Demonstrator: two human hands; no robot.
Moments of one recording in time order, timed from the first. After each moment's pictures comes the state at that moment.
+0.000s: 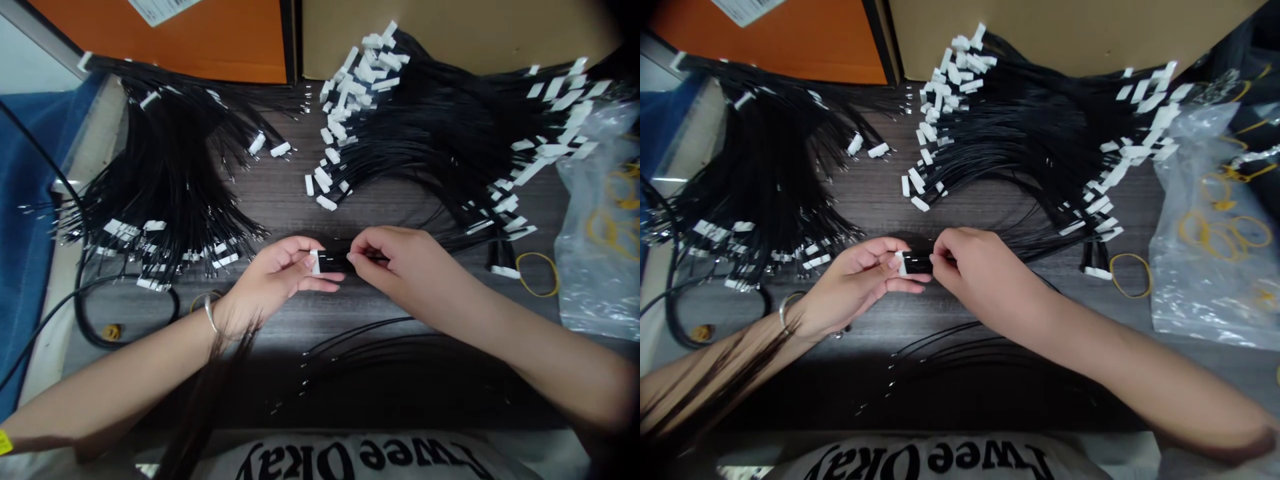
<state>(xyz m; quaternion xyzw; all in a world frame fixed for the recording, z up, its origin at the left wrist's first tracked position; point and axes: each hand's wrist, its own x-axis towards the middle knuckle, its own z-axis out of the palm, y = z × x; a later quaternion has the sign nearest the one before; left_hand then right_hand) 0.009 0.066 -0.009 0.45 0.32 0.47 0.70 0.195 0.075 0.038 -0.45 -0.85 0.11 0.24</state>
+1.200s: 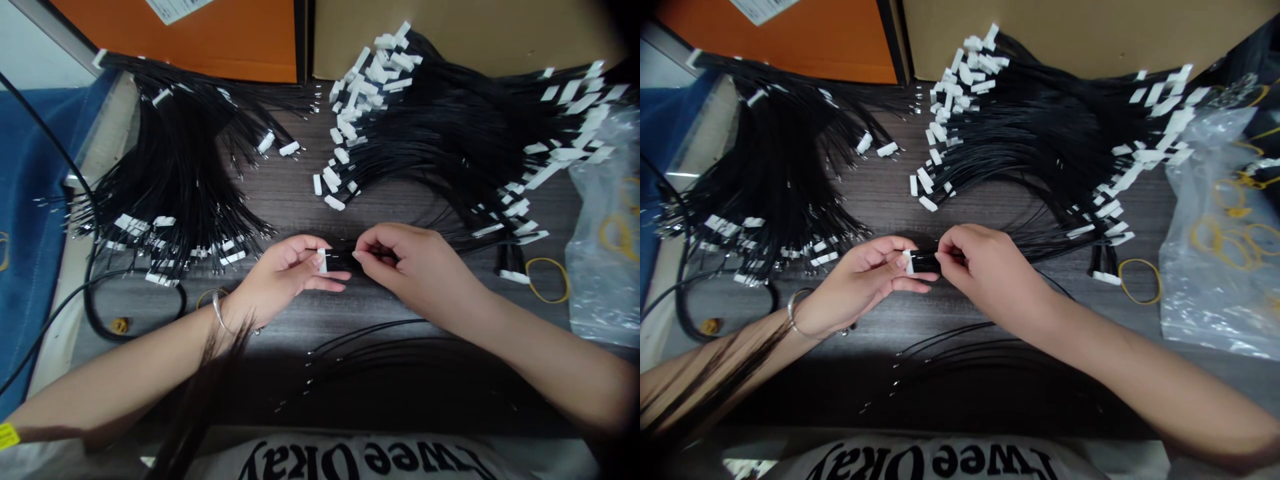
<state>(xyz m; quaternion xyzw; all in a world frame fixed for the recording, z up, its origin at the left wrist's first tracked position) 0.009 0.065 -0.008 0.45 0.32 0.46 0.69 0.198 0.080 0.032 -0.42 -0.87 0.08 0.27</state>
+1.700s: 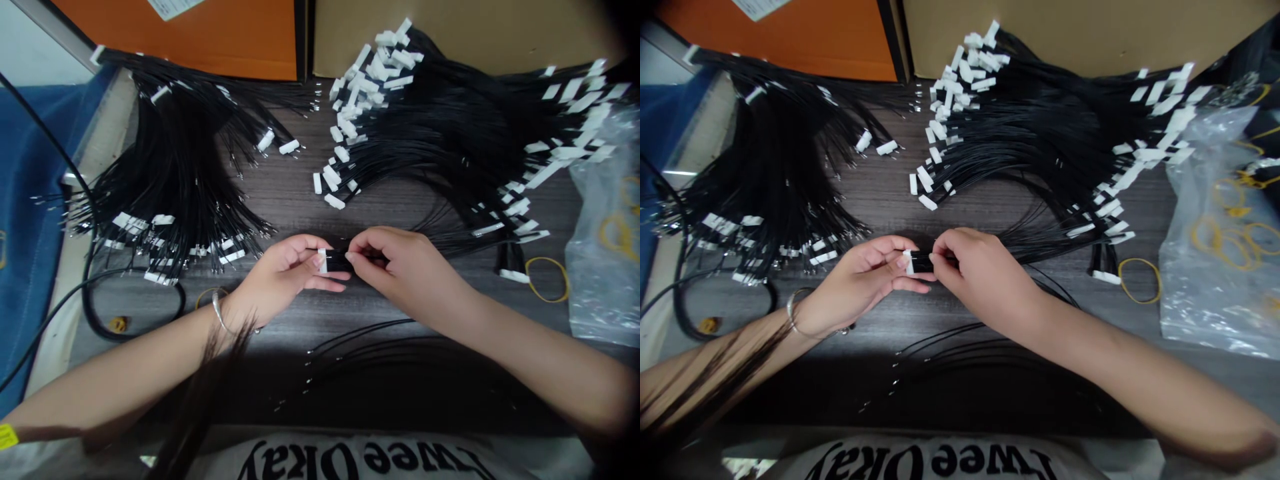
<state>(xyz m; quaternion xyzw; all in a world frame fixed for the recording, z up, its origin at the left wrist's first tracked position) 0.010 0.066 -0.012 0.46 0.32 0.46 0.68 0.191 0.079 0.027 -0.42 -0.86 0.11 0.26</state>
